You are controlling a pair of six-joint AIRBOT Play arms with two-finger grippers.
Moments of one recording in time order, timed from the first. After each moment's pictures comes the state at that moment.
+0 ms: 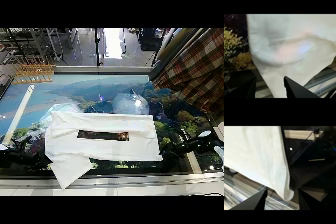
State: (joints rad) left arm 0.57 -1.31 0.63 1.01 -1.30 -1.06; right arm -0.56 -1.51 0.84 -0.97 1.43 0.94
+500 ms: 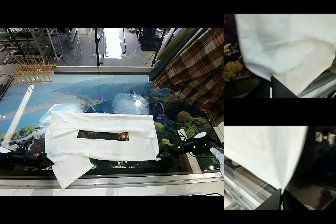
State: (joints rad) left arm 0.57 -1.31 0.57 0.92 -1.26 -0.96; right arm -0.50 -1.48 0.78 -0.90 1.43 0.85
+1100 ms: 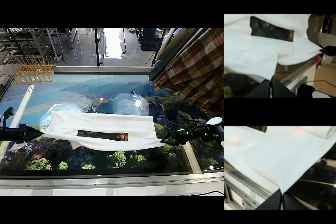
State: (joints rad) left arm 0.63 -1.37 1.03 0.59 -1.61 -0.96; right arm -0.48 -1.36 1.01 -0.85 1.57 0.99
